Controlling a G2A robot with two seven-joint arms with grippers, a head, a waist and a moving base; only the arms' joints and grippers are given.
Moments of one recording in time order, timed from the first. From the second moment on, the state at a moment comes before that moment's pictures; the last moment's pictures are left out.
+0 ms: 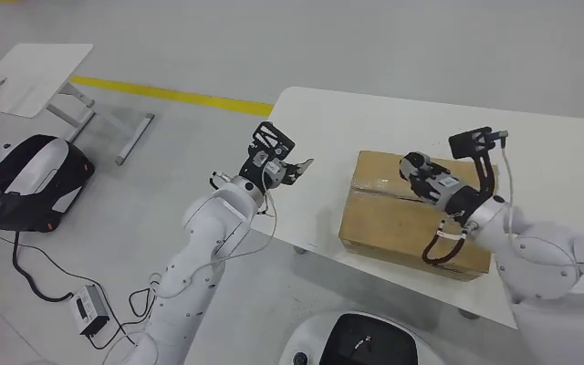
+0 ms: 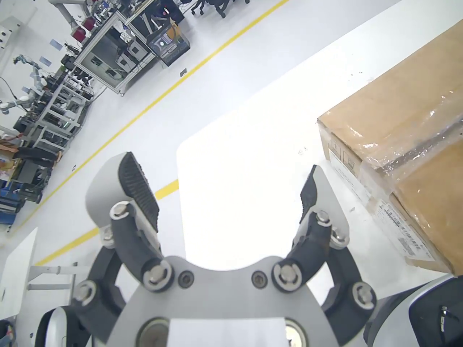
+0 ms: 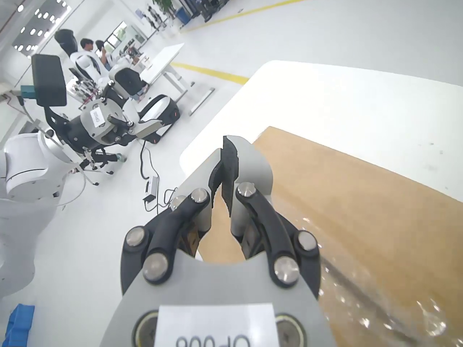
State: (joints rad) left arm 1.22 -1.23 -1.53 -1.98 1.55 -0.29 -0.47; right arm -0.80 -1.20 1.07 -1.76 -0.53 -0.05 0.71
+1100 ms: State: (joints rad) left arm 1.22 -1.23 -1.53 -1.98 1.55 -0.29 -0.47; right arm -0.94 -1.19 1.09 -1.70 -0.85 -0.03 0.66
